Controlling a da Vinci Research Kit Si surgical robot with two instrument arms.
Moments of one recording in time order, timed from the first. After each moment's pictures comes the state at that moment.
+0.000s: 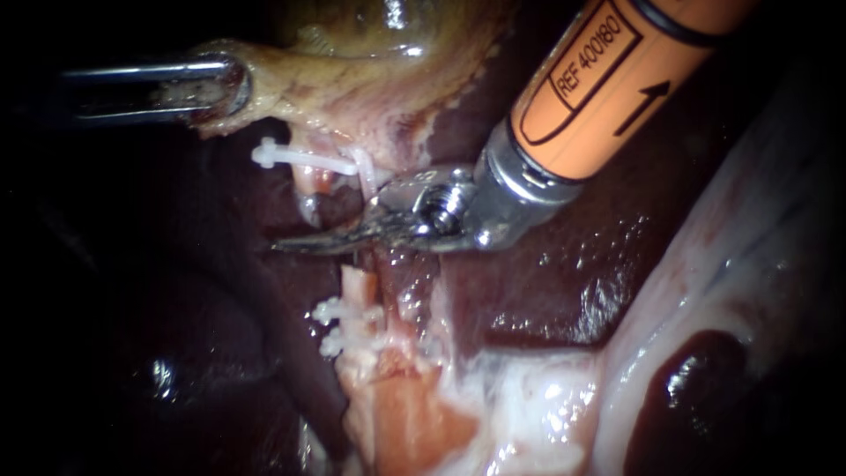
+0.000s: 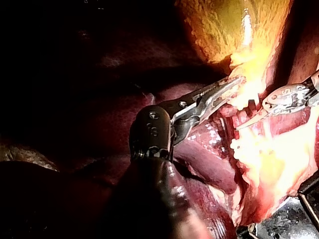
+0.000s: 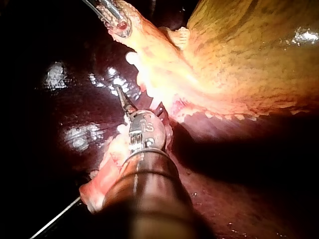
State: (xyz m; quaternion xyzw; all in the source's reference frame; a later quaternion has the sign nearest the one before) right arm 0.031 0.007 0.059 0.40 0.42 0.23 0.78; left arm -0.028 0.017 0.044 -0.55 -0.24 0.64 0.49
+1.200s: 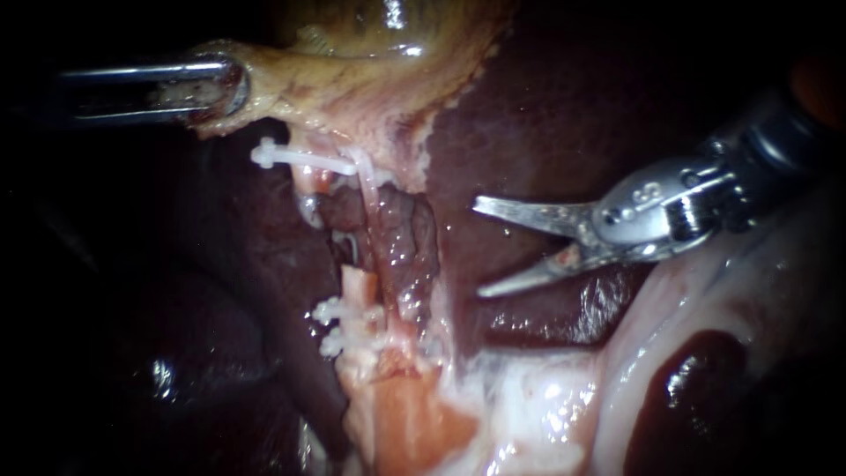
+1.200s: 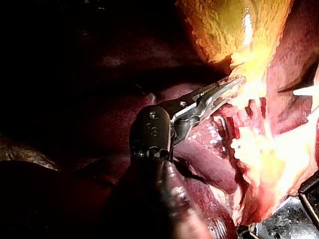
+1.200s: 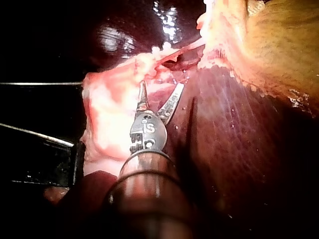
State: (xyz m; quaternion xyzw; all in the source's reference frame) right arm 0.014 0.006 0.051 0.06 0.44 0.10 0.89; left arm -0.027 0.017 0.044 -0.55 -0.24 0.64 0.49
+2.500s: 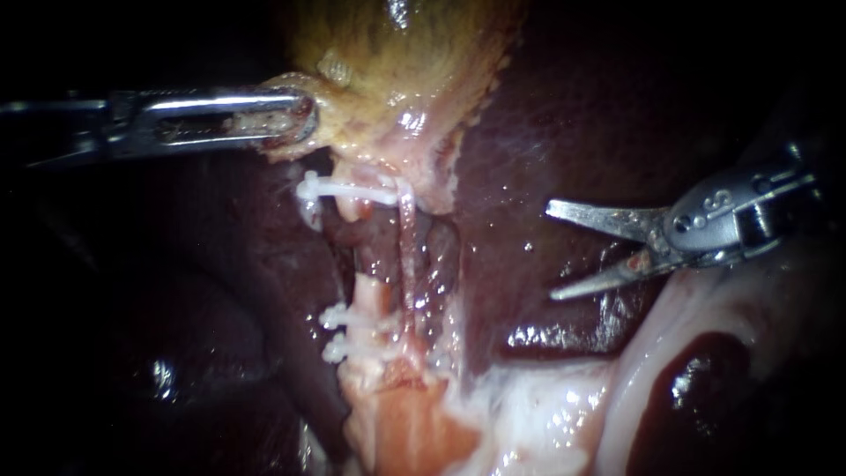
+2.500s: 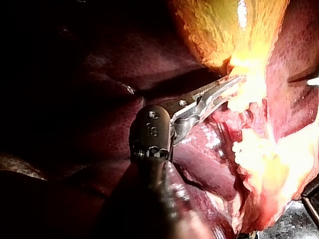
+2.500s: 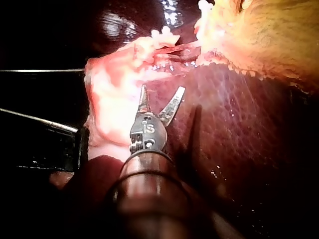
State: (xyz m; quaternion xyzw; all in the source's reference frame) right arm 0.011 0.007 0.051 0.06 0.42 0.09 0.90; left arm -0.032 0.016 0.051 -0.55 -0.24 0.64 0.47
